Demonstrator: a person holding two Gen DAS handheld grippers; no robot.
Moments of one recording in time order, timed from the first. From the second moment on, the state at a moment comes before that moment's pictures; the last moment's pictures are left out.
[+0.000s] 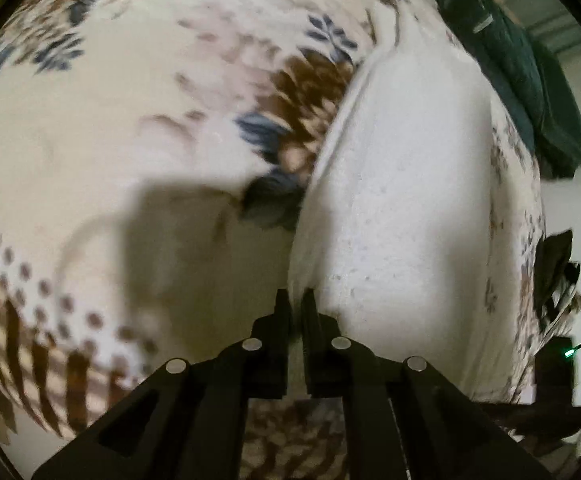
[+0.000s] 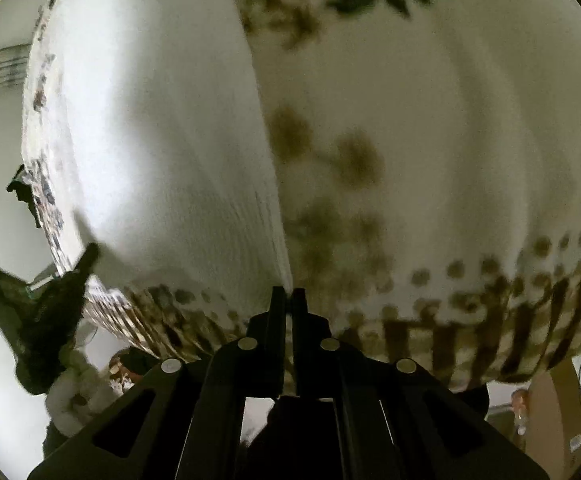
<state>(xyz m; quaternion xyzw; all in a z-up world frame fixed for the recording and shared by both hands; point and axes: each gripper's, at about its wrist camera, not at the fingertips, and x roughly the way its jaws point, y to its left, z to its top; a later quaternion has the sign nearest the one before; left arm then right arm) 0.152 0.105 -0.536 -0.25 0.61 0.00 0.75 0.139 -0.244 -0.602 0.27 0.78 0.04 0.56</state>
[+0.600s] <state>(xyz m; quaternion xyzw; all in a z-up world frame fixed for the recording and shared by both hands) 0.163 0.120 -0.546 -0.25 0.63 -0.06 0.73 0.168 -0.243 -0.616 0.38 0.72 0.04 0.58</state>
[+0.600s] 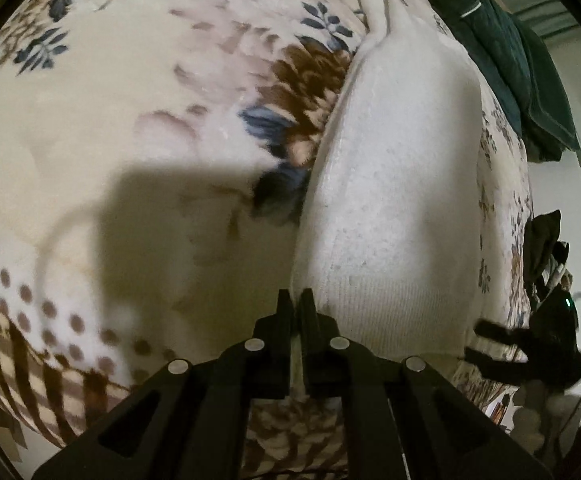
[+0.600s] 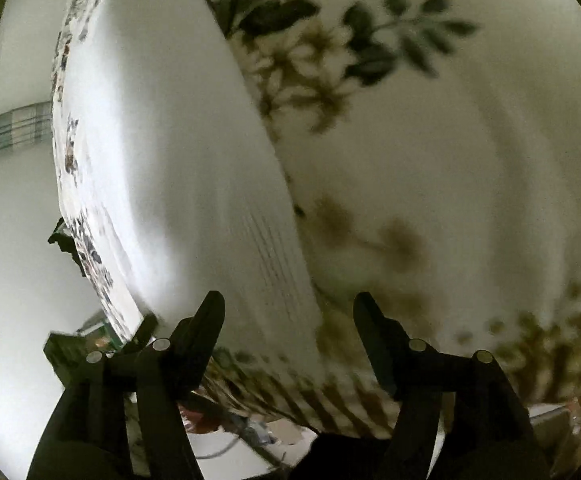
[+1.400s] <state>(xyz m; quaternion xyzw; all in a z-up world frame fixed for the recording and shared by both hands) 0.163 0.147 -0.549 -0.30 0.63 -0.06 0.71 0.166 -0.189 -0.609 0.33 0.74 0.05 0.58</state>
